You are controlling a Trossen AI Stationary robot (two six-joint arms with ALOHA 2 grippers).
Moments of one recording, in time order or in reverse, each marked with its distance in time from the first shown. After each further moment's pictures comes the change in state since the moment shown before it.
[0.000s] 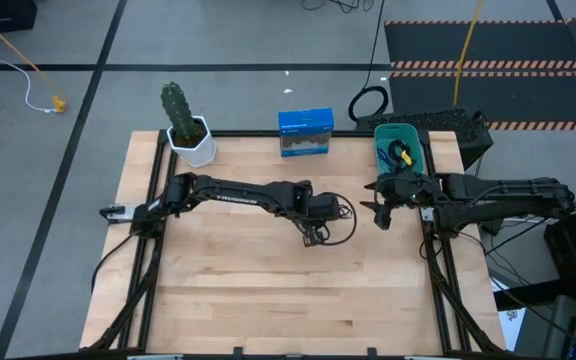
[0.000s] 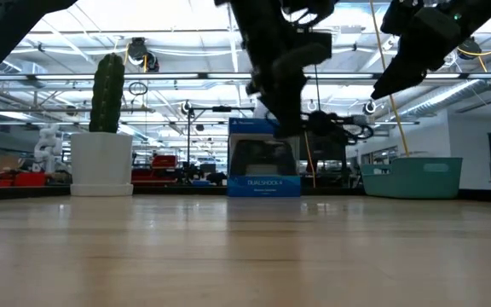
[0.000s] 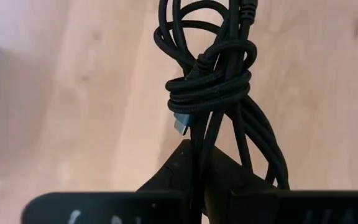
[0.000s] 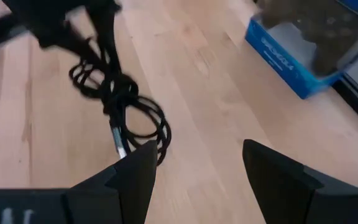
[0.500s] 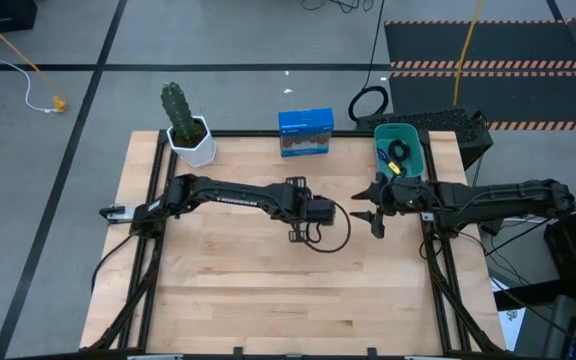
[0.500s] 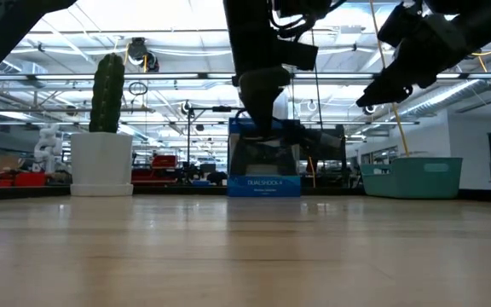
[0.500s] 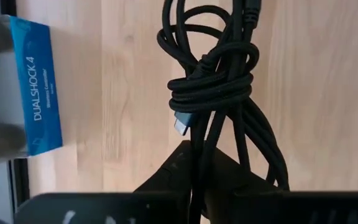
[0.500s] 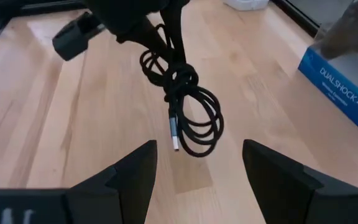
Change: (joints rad) left arm -0.017 0.002 0.026 -0.198 -0.172 0.130; right arm 0.000 0.001 -0.195 0.371 -0.152 -0.079
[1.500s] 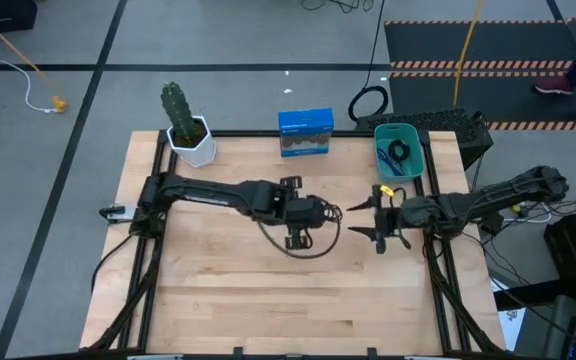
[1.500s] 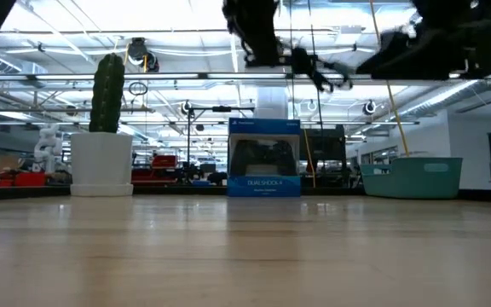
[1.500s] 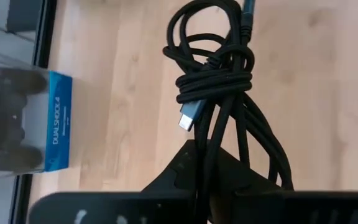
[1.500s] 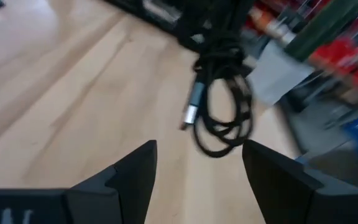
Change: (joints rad) left arm -0.070 -0.185 -0.003 0.048 0.048 -0.043; right arm 0.260 -0.001 -0.096 0.276 0.197 -0.492
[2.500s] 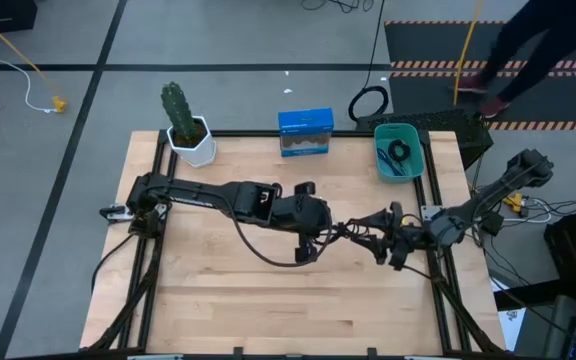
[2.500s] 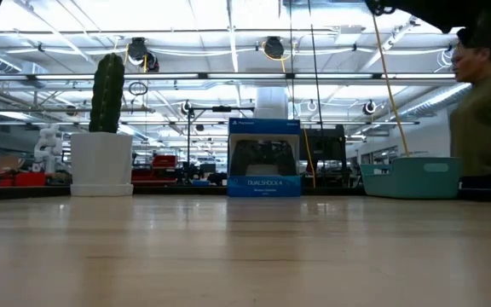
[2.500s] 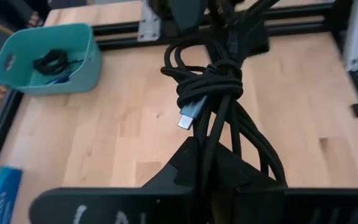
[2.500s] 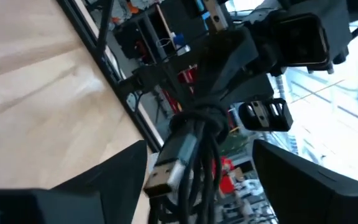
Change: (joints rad) left arm -0.053 -0.080 0.000 0.315 0.159 0.033; right arm 0.369 0.079 0.010 0.451 0.402 -0.743
